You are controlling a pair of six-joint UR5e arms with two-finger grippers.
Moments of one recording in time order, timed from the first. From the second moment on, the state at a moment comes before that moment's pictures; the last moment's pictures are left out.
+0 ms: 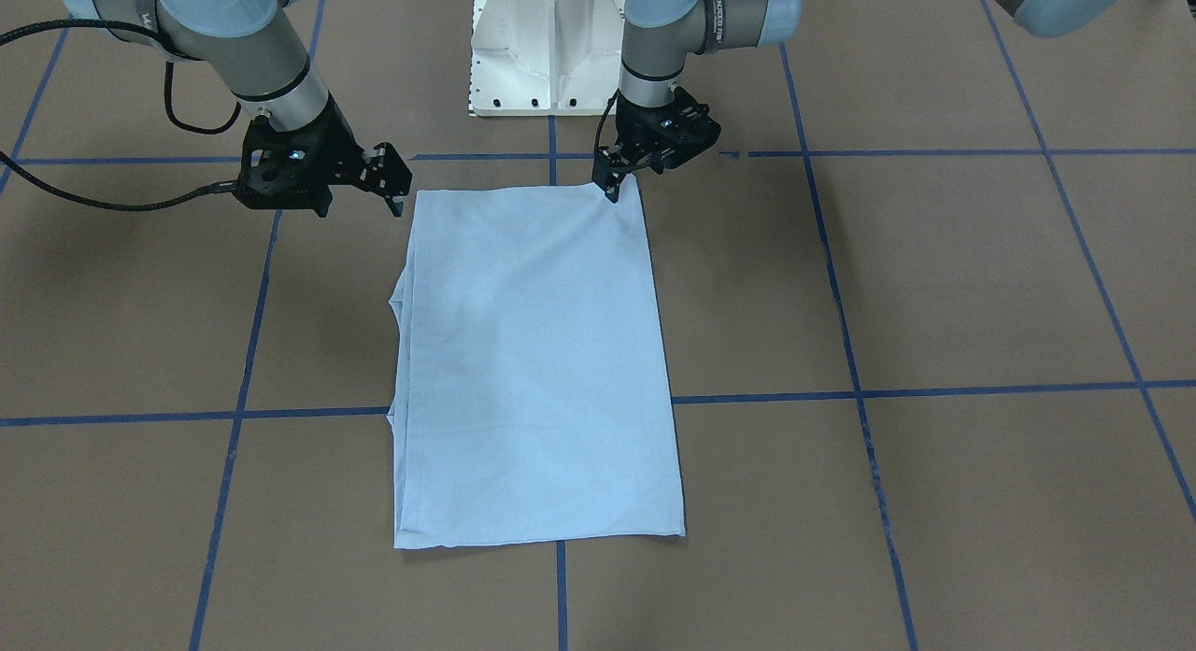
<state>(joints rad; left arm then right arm) -0.24 -2.05 -1.86 -1.62 -1.64 -2.06 0.62 -1.25 2.03 -1.56 2.00 1.24</state>
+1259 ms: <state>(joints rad) -0.22 -2.06 -1.84 -1.62 -1.64 -2.07 0.61 -1.26 2.02 -1.56 1.98 1.24</state>
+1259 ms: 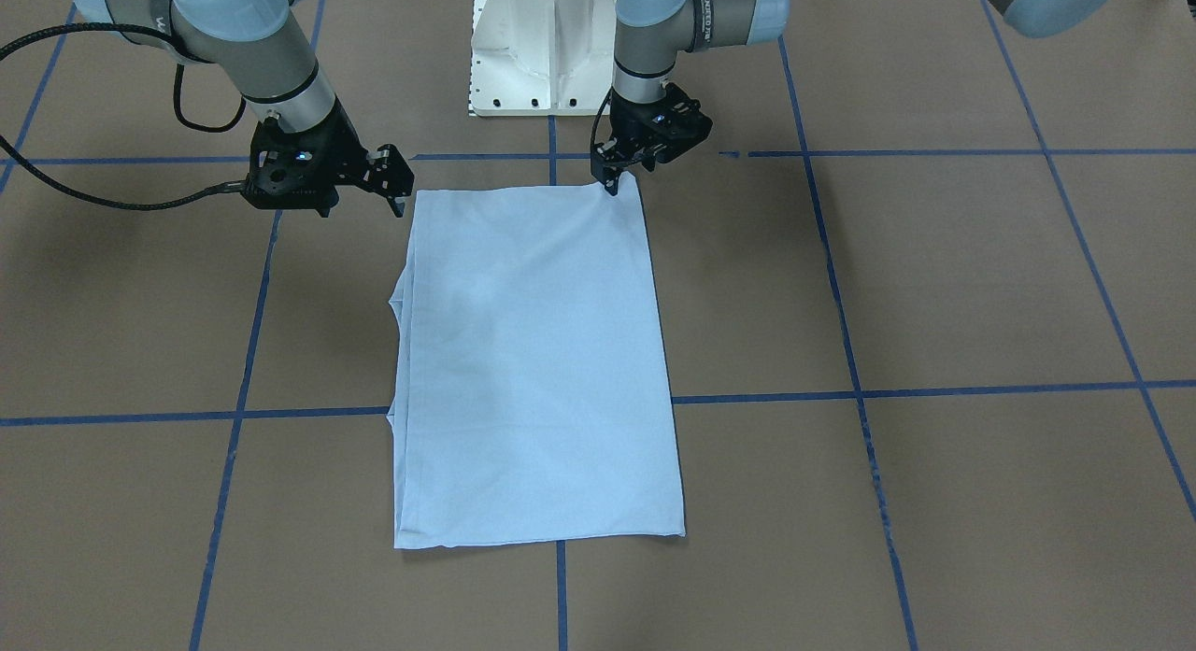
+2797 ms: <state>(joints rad) -0.22 -2.07 -1.84 -1.64 -1.61 -2.05 0.61 -1.26 2.03 -1.56 1.98 1.24</state>
